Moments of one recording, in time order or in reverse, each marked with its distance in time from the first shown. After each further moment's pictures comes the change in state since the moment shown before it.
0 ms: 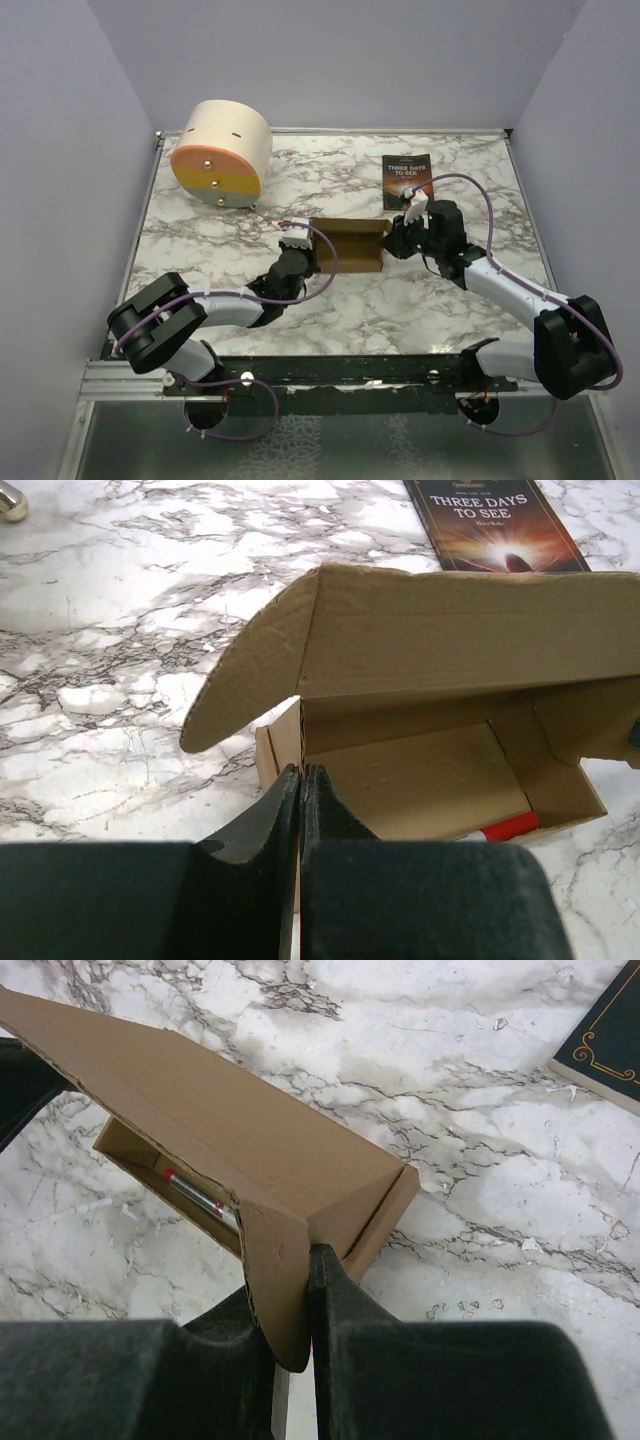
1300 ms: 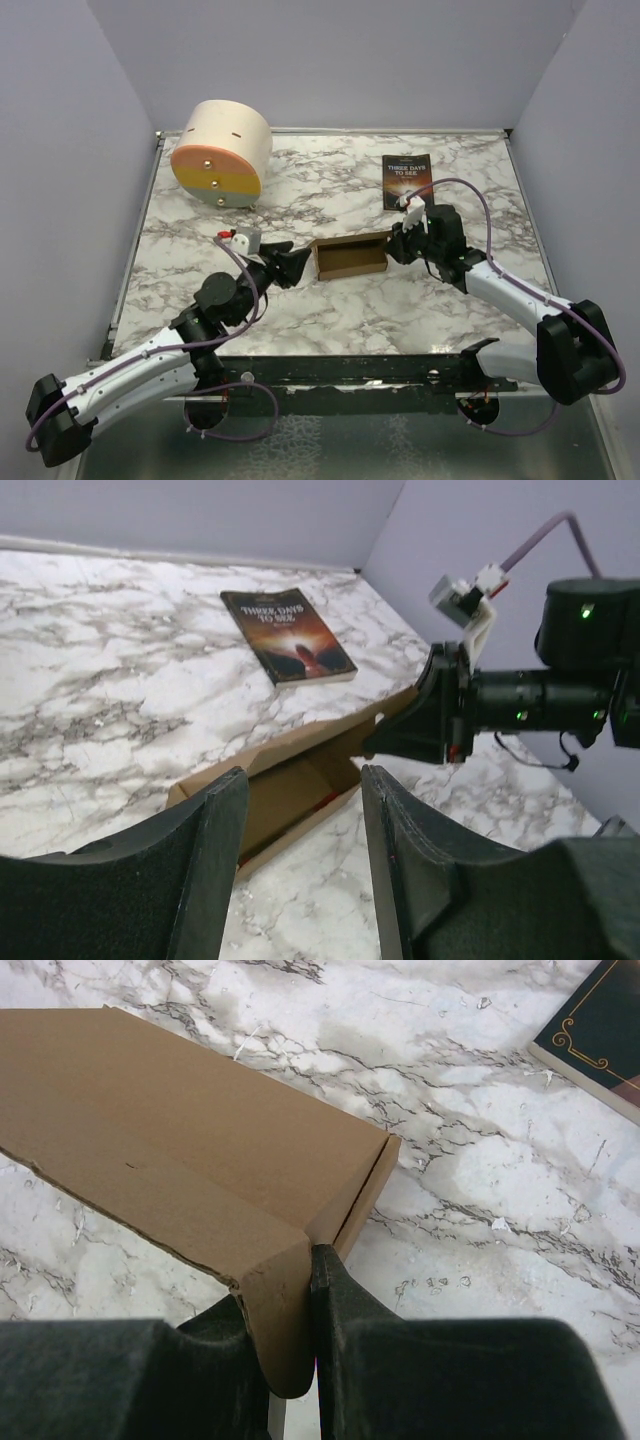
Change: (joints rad) left arm -0.016 -0.815 -0.119 -0.423 0.284 -0.058; right arm 0.013 -0.030 -0.023 -0.053 0.048 -0.146
